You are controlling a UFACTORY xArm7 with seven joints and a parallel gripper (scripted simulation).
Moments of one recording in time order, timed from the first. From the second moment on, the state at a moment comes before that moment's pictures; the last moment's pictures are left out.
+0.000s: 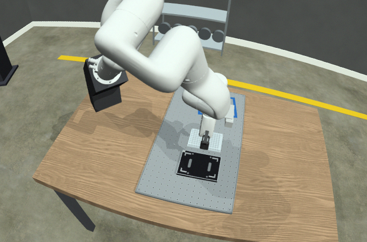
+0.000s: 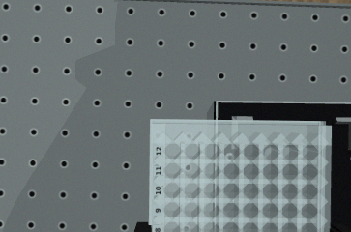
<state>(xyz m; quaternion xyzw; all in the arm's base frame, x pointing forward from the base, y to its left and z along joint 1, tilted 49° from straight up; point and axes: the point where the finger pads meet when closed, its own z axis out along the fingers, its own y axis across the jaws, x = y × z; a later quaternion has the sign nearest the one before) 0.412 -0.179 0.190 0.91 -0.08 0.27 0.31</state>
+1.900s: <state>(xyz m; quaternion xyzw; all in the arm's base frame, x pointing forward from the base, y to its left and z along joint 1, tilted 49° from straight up) 0.389 -0.227 0.222 0.91 -0.08 0.27 0.31</state>
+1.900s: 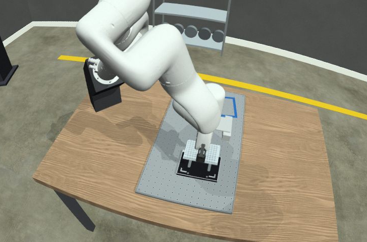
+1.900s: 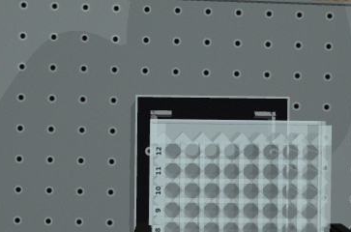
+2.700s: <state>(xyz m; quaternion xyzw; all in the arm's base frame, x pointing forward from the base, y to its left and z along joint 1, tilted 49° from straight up) 0.403 -0.246 0.201 0.91 -0.08 0.27 0.31</state>
